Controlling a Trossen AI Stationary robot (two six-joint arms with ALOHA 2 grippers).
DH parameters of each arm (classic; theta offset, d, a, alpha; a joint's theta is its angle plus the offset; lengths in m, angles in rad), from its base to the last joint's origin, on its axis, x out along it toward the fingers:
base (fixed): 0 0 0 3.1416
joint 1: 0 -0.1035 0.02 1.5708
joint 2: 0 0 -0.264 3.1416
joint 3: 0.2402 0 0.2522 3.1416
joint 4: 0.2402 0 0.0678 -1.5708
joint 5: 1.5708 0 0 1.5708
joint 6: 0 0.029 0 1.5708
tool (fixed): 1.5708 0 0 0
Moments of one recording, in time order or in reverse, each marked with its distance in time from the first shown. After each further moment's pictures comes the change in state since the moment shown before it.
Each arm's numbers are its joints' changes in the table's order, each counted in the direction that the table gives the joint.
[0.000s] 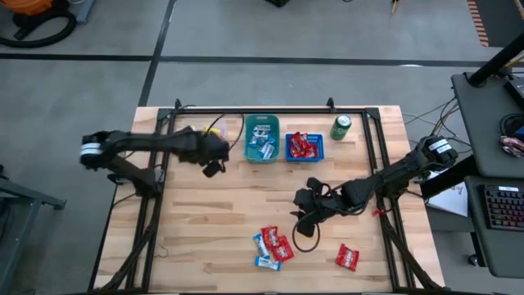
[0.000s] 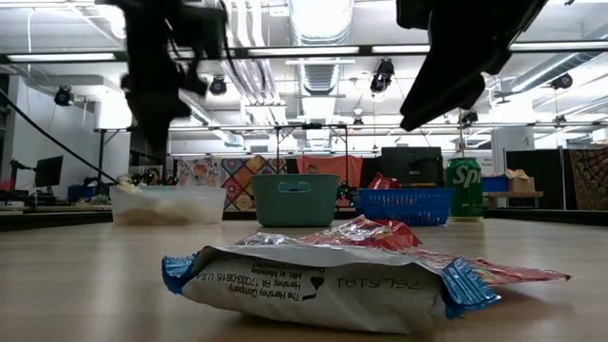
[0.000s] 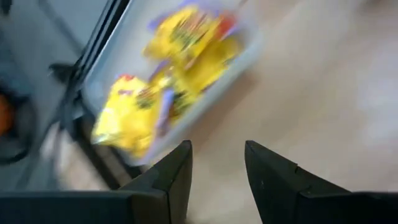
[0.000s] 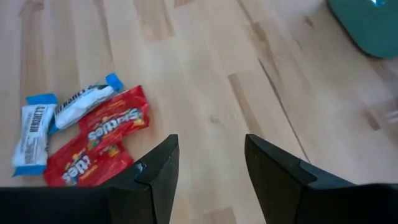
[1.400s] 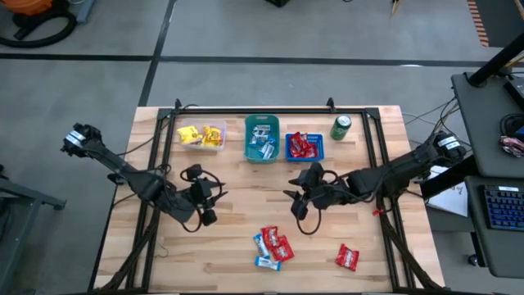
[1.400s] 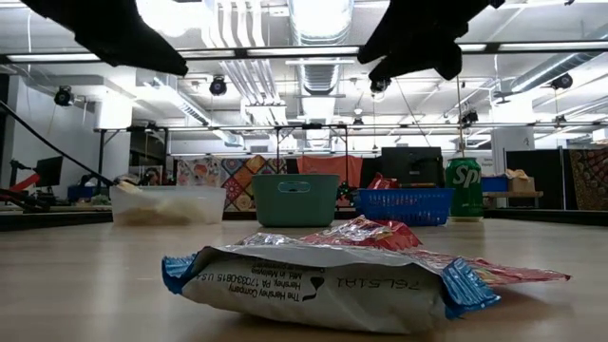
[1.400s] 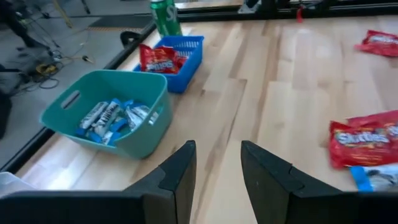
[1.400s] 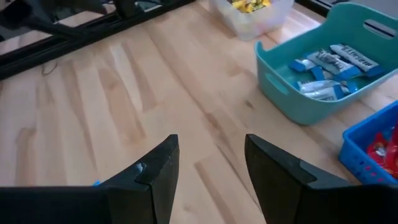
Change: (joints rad) left arm 0.718 -0.320 -0.376 -0.921 -0.320 0.113; right arm 0.066 -0.105 0.011 -0.107 0.201 0.033
